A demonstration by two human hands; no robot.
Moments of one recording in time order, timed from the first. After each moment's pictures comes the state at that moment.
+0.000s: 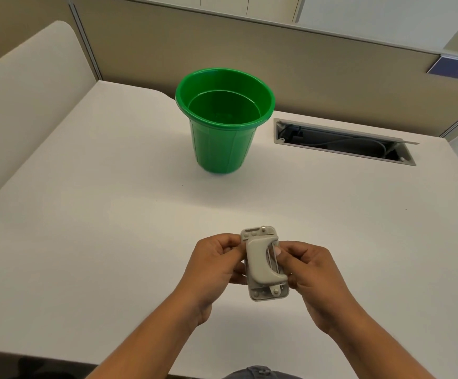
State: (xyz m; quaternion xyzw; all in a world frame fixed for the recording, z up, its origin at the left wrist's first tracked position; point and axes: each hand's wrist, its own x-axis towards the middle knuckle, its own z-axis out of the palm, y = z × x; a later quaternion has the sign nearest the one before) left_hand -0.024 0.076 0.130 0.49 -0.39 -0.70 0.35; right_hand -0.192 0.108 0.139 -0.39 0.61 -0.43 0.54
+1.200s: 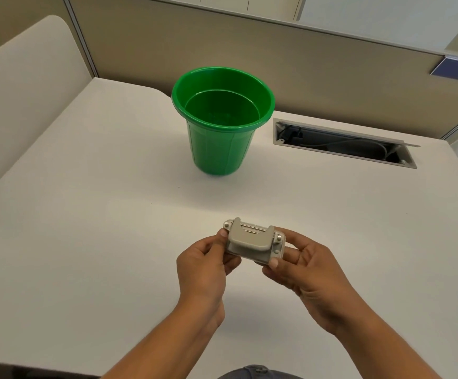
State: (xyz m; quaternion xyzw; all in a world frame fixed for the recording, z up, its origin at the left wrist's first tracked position) left_hand -0.045 0.067 0.122 0.57 -0.15 -0.62 0.52; right_hand -0.208 0.093 0.141 -0.33 0.51 -0.45 0.65
